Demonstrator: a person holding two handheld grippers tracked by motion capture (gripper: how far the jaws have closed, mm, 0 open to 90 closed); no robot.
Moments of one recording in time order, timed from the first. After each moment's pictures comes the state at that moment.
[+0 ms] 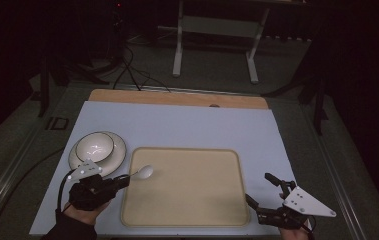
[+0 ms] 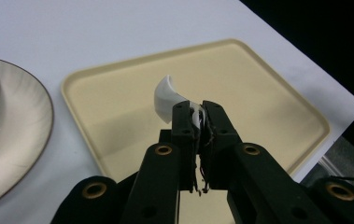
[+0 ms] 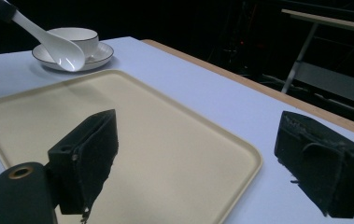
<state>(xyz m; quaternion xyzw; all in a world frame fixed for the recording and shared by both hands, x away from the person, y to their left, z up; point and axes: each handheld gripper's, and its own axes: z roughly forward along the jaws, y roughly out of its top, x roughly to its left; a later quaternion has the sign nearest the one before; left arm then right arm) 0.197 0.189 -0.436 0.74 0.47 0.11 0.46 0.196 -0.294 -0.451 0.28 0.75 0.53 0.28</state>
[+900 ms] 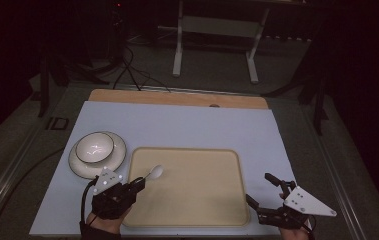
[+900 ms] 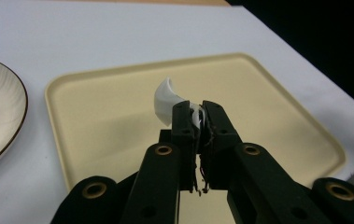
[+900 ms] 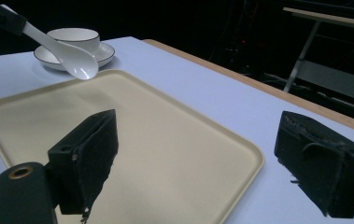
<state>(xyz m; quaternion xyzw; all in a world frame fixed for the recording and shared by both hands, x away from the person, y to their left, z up) 0.185 0.141 -0.443 0.70 0.51 0.16 0.48 0.196 -0.295 -0.452 0.28 0.75 0.53 0.28</state>
